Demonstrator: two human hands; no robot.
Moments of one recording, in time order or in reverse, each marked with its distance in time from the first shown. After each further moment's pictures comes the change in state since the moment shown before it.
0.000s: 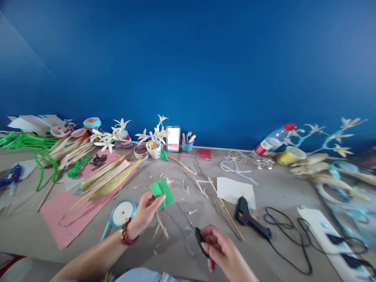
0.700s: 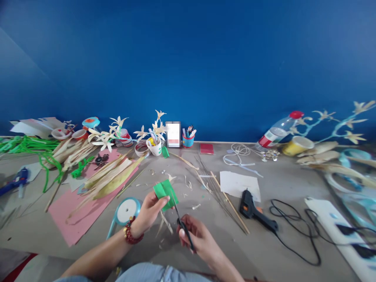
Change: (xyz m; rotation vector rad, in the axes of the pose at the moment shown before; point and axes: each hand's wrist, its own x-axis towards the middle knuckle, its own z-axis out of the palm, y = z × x) left_hand -0.007 0.002 0.005 -0.162 -0.109 -0.060; right_hand 0.037 -0.028 0.064 0.247 -0.126 -0.009
